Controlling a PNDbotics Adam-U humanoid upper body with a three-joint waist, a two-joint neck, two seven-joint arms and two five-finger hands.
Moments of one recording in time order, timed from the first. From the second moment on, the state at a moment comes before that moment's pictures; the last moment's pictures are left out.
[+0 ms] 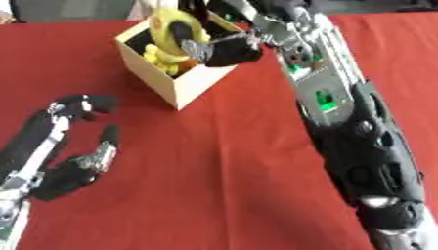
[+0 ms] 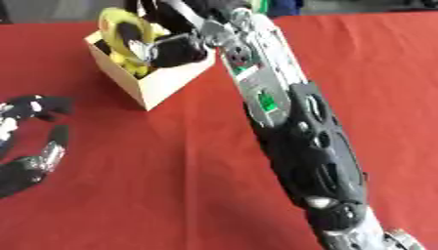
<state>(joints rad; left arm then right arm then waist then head) -0.29 0.34 -0.09 -1.98 -0.63 -0.09 -0.22 -1.14 -0.02 0.13 -1.38 0.94 -0.21 0.33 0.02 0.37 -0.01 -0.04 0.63</state>
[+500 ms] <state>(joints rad) -0.29 0.33 -0.10 -1.98 -0.63 -0.09 -0.22 -1.22 0.03 0.03 -1.15 1.10 -0.14 0.20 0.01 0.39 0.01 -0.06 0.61</state>
